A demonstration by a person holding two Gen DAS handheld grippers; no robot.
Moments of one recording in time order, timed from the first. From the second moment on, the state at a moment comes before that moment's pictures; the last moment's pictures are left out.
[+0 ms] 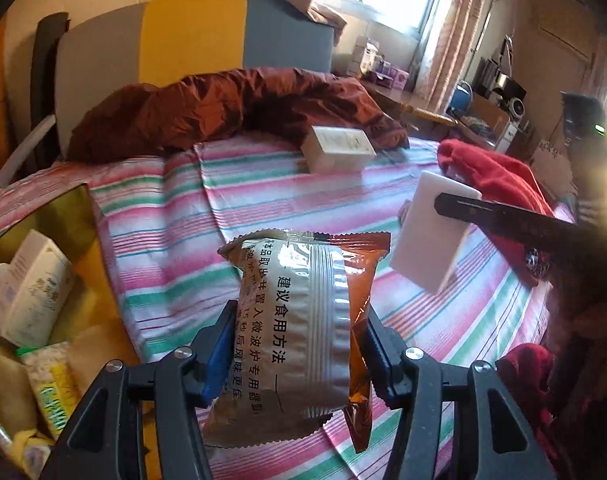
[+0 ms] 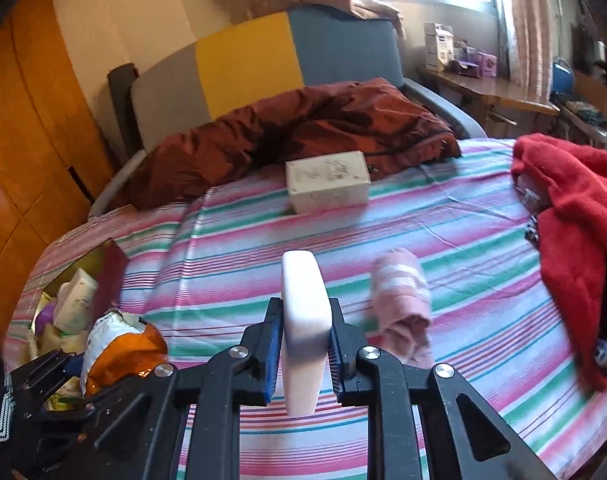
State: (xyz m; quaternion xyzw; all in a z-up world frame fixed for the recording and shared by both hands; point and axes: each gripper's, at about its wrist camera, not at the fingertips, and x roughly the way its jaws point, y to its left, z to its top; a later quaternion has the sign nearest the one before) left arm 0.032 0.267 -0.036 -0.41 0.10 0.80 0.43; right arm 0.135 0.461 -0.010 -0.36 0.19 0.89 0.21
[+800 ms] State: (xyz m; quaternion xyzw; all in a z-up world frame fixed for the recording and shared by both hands) left arm -0.017 0.144 0.001 -0.39 0.02 0.87 0.31; right arm 0.058 0.358 0.024 -0.33 0.18 0.92 0.06
